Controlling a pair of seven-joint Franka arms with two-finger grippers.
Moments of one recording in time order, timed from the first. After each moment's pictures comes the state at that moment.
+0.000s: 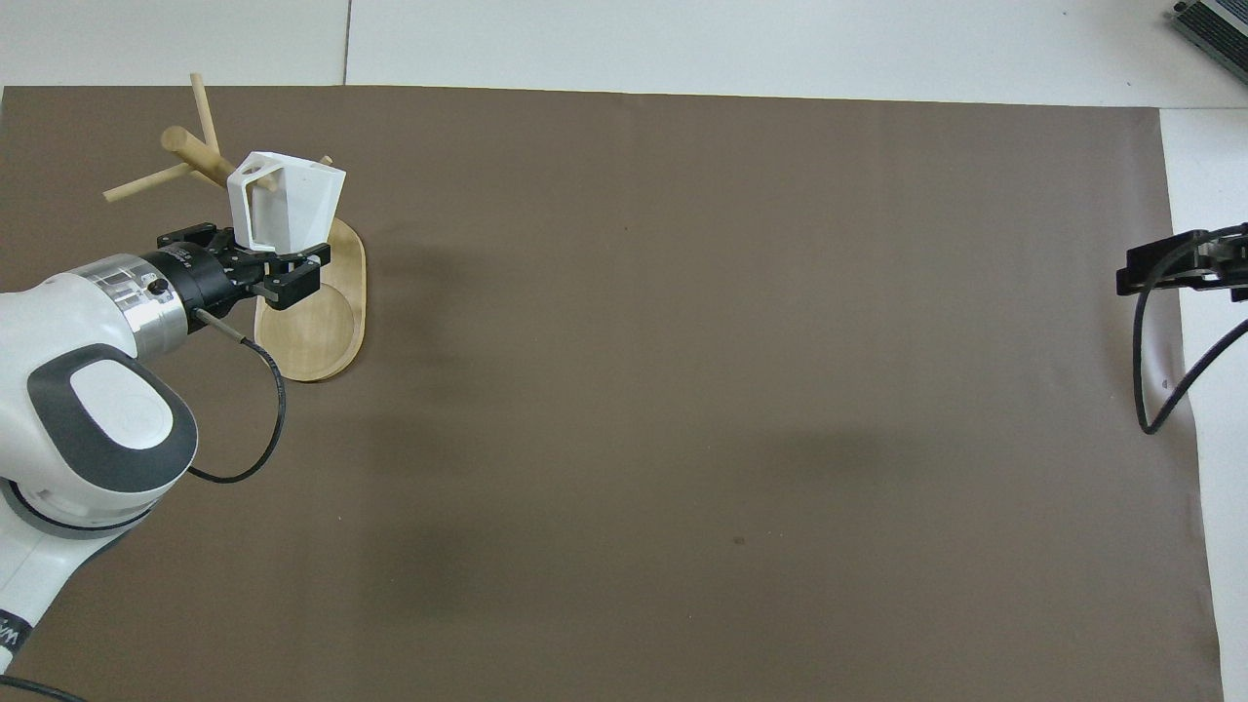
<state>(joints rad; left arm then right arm) -0.06 0.02 -0.10 -2.18 -0.83 2.76 -2.22 -0.01 0.06 -0.08 -1.52 -0.02 1.62 -0.02</state>
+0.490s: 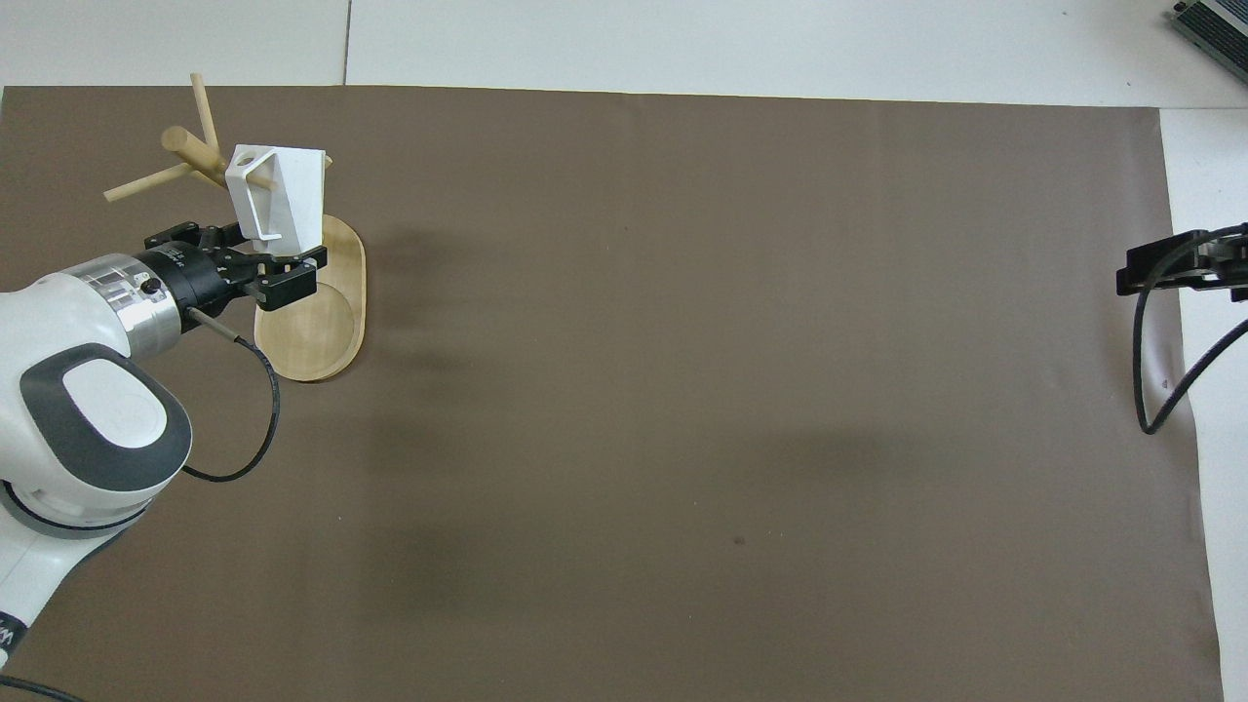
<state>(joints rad) -0.03 0.02 -0.10 -2.18 -0.83 2.76 -2.22 -0.01 0.06 -0.08 -1.52 -0.02 1.62 -0.02</state>
